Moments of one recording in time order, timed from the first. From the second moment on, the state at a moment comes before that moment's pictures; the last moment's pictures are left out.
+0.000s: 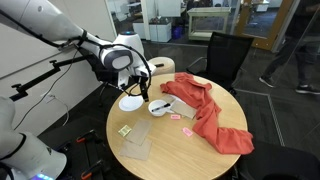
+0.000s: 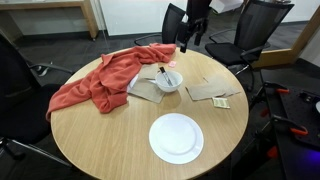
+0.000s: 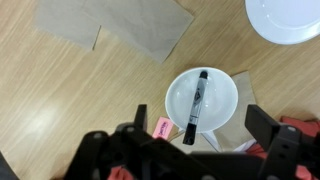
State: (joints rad) arm 0.00 0.11 0.00 -2.29 -0.01 2.48 0.37
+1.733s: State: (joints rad) arm 0.12 0.38 -0.10 -2.19 -0.13 2.70 0.56
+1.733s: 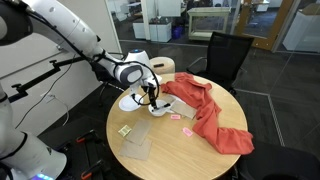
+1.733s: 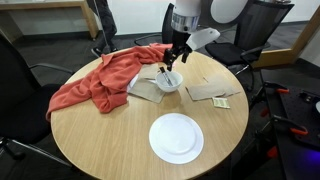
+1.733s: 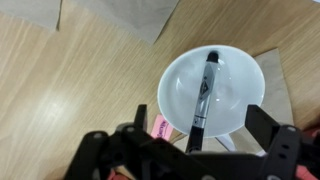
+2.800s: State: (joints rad) arm 0.14 0.51 -0.11 -2.08 -0.08 2.71 0.55
